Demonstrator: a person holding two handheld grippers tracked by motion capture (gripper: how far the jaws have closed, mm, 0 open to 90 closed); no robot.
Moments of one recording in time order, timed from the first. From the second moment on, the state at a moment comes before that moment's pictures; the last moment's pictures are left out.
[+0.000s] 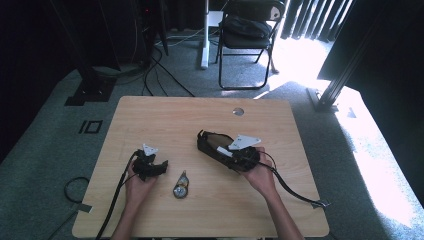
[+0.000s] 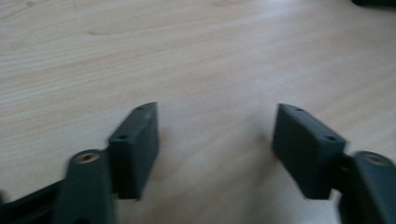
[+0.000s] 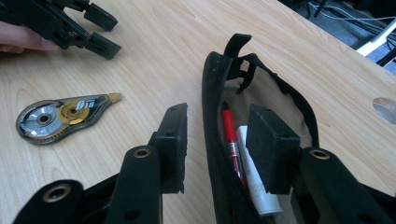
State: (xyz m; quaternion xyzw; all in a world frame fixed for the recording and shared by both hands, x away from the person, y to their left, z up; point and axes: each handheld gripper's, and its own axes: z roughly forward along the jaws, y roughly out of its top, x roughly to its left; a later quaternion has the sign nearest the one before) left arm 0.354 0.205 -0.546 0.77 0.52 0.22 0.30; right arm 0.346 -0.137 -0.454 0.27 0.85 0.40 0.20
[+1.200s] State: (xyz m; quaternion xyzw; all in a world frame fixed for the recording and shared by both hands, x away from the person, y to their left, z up) left arm 0.288 0.181 -0.545 0.85 0.39 0.18 0.31; right arm 0.331 -0.132 -0.458 0.25 0.86 0.39 0.19
